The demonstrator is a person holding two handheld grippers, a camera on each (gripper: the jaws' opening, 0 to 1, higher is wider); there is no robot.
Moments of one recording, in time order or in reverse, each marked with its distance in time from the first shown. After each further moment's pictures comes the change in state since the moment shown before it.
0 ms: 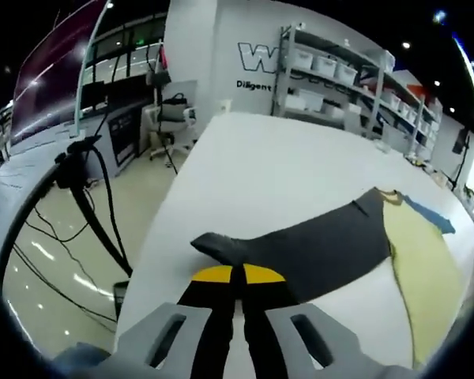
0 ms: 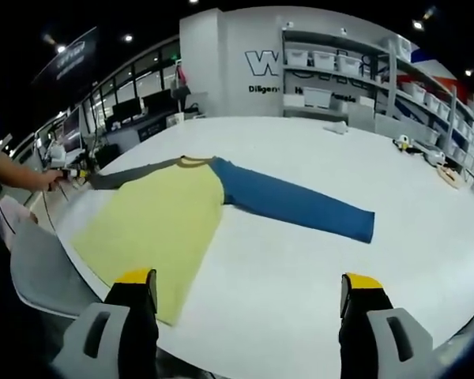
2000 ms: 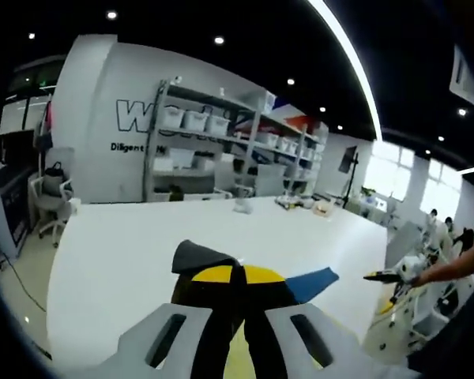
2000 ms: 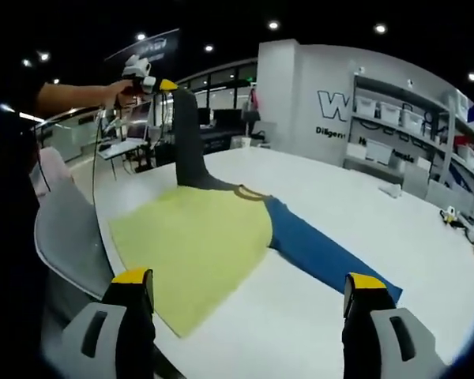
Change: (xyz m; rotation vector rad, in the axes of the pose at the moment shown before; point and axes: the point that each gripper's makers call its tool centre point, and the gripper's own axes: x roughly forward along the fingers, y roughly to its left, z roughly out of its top) left arm -0.101 -0.328 0.193 0.224 -0.218 -0.645; right arm -0.013 0.037 0.043 -0.283 -0.187 0.266
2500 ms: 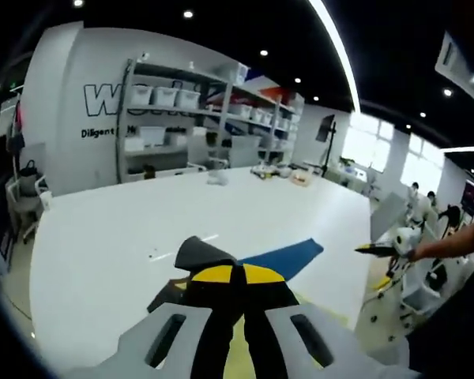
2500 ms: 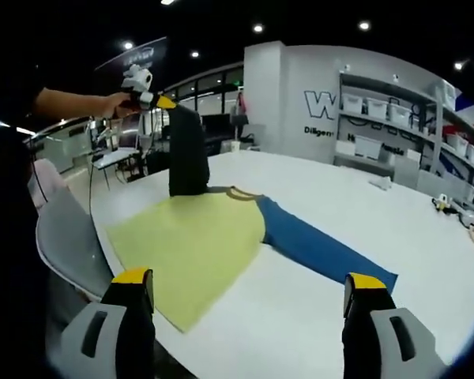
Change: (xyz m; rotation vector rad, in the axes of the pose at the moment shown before) left arm 0.047 -0.036 -0.054 0.038 0.161 -0.099; right arm -0.016 -0.003 -0.010 0.060 -0.020 -0.041
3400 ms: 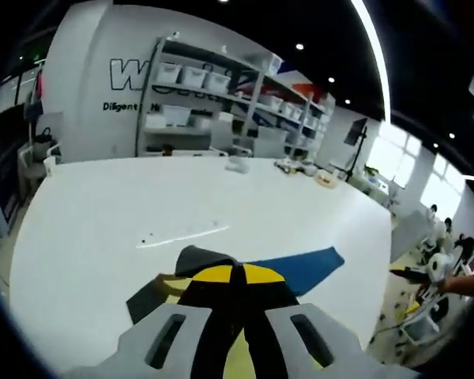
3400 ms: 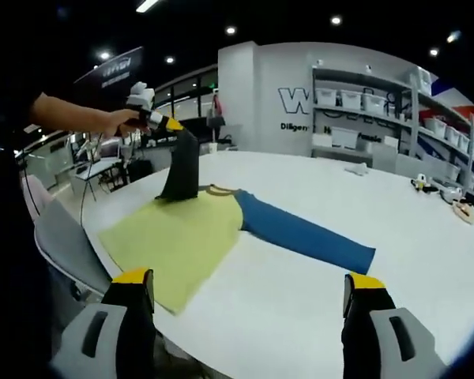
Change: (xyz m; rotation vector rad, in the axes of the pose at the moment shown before) left arm 0.090 0.009 -0.029 -0.131 0.051 0.120; right arm -0.034 -0.022 -0.021 0.087 -0.001 -0.096
